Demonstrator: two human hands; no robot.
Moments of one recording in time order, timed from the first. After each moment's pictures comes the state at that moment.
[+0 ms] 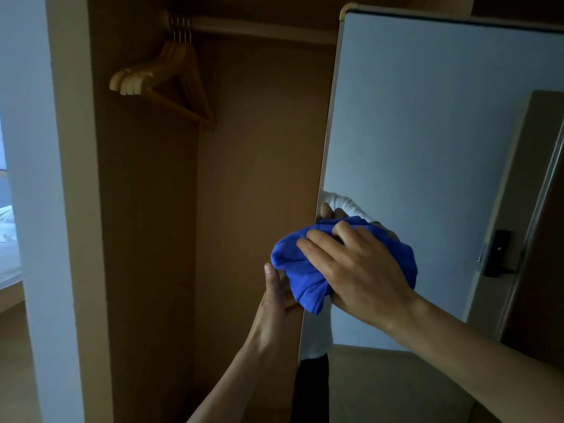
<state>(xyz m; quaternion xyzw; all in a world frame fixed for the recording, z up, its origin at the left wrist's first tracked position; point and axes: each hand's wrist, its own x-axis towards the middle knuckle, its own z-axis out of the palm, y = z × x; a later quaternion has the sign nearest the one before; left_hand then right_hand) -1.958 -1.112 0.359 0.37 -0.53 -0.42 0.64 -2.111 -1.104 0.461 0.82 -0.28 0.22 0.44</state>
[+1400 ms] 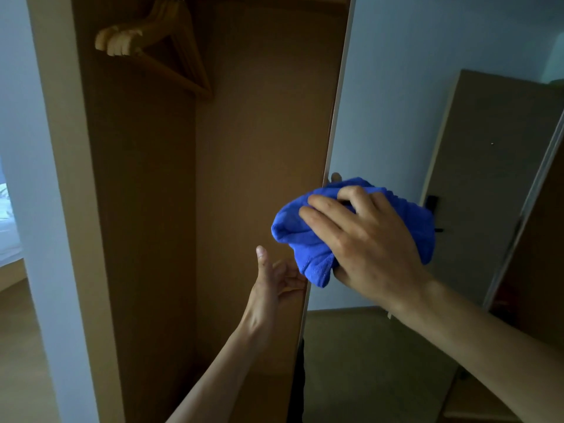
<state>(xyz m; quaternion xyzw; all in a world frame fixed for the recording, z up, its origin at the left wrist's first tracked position) -1.954 -1.113 0.340 0.40 -0.49 -0.44 0.64 -2.116 -1.087 0.467 0.81 -0.26 0.27 0.45</state>
